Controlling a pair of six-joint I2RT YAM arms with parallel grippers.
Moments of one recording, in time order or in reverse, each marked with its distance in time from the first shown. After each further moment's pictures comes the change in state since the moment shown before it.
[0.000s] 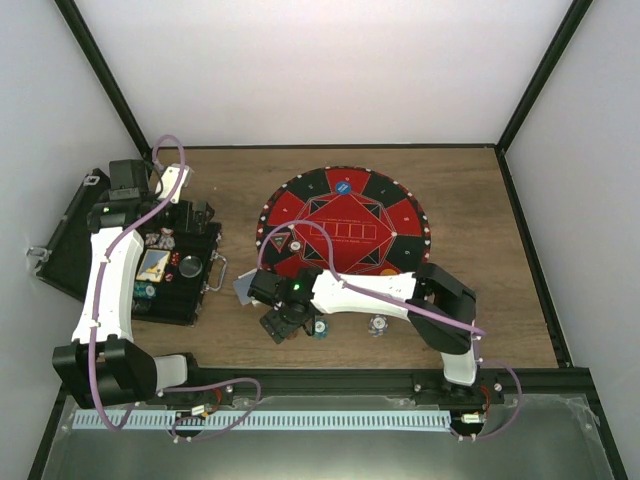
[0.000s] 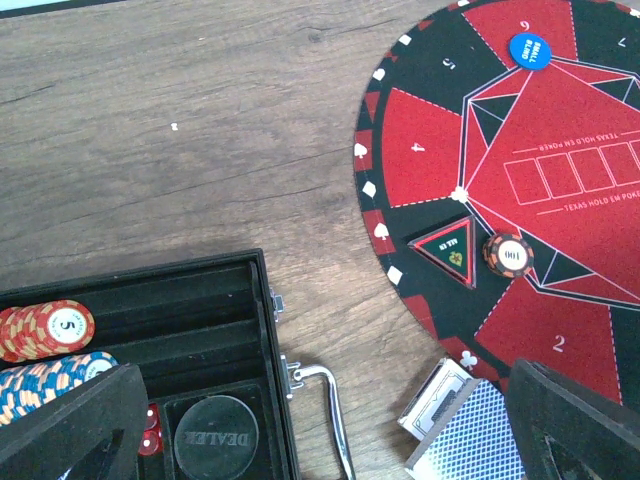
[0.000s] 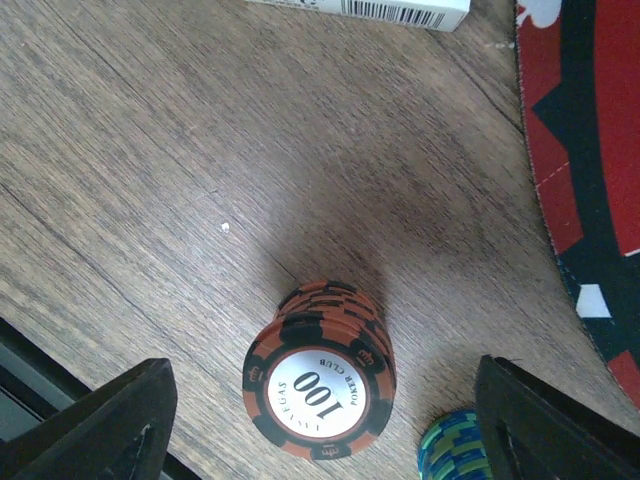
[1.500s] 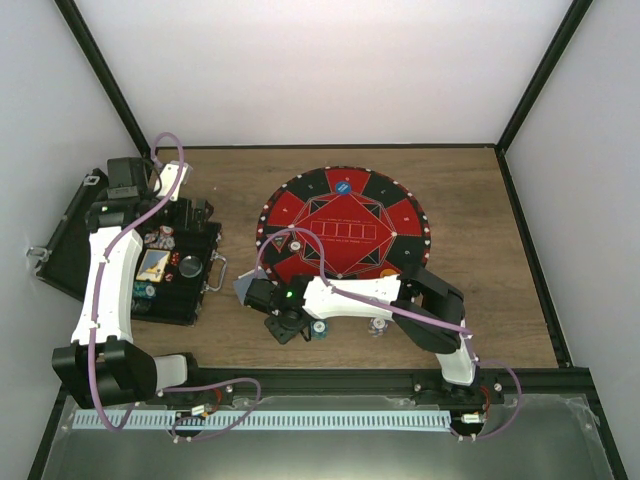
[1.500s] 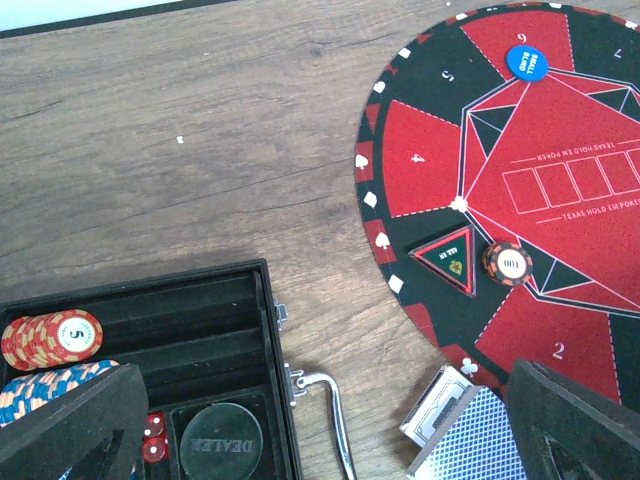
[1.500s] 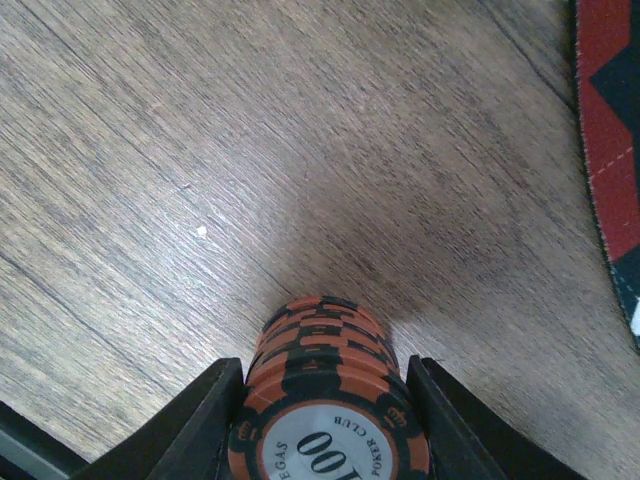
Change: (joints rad) left arm 0.000 0.000 0.020 -0.002 0.000 0.000; right arm 0.023 0.066 0.000 0.019 0.025 0.020
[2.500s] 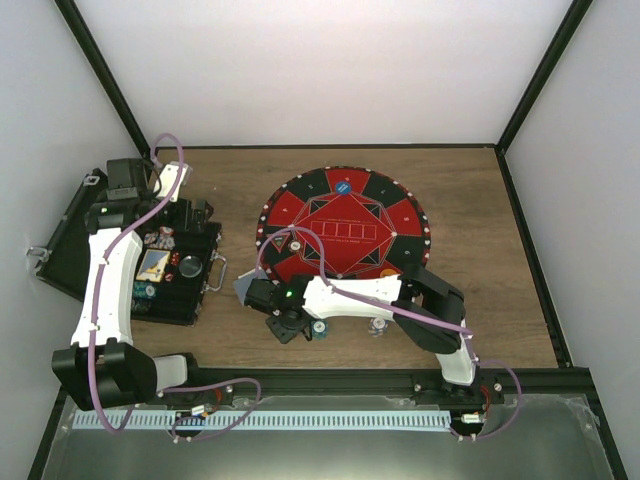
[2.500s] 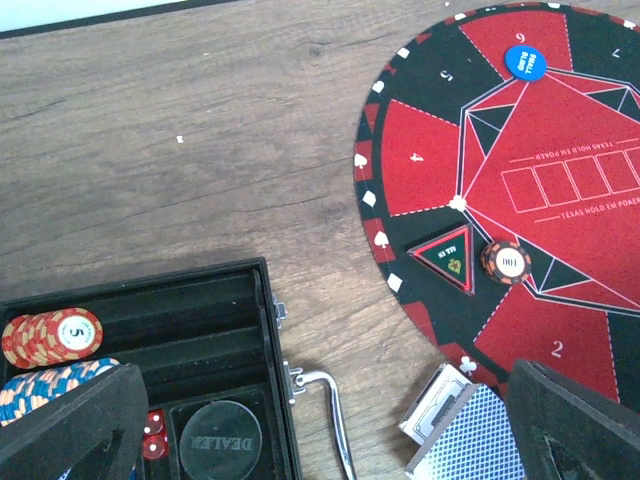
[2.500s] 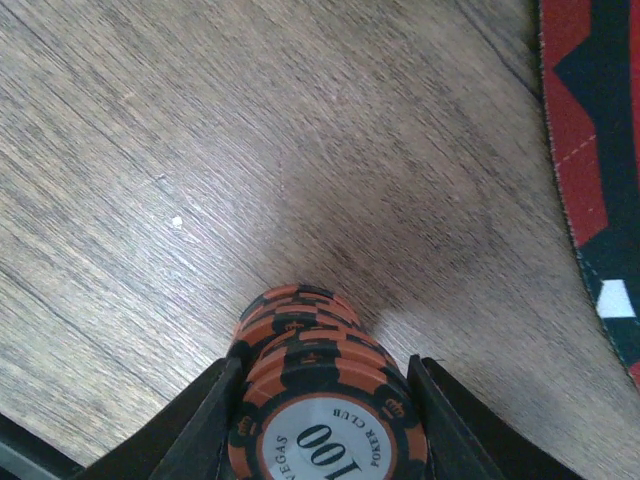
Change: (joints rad) left arm 0.000 -0.010 -0.003 -0.002 0.000 0.001; right arm 0.001 -0.003 0.007 -0.028 0.022 0.000
